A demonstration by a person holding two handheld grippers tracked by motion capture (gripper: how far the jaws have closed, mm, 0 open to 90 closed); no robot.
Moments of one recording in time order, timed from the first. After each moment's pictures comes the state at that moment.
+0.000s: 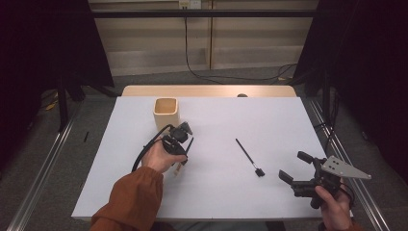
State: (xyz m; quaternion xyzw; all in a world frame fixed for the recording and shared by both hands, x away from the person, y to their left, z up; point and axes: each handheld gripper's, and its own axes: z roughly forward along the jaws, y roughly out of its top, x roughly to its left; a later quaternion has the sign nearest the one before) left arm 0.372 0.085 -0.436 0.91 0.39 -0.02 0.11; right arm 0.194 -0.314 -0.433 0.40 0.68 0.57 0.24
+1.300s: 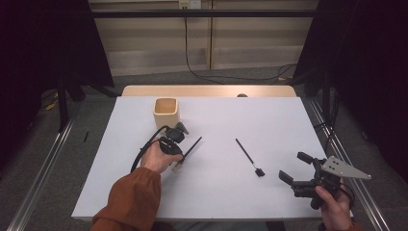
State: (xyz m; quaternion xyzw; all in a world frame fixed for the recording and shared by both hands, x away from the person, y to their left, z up) left arm 0.374 0.099 -0.439 0.90 0.41 -0.03 0.15; right arm 0.193 -0.315 -0.434 0.40 0.68 0.57 0.24
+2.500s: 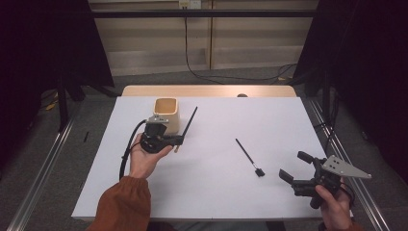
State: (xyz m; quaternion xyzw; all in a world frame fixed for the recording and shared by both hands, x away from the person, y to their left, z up) left arm 0.351 0.142 -0.401 0.82 0.36 0.06 0.43; right arm 0.194 -0.316 -0.434 0.41 0.67 0.57 0.23
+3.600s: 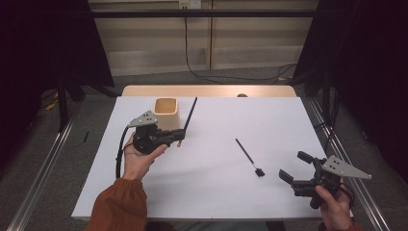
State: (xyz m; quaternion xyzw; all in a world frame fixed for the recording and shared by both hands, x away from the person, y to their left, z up) left arm 0.334 0.154 -0.380 0.78 0.27 0.05 0.56; right arm 0.194 -0.315 -0.434 0.40 0.67 0.57 0.24
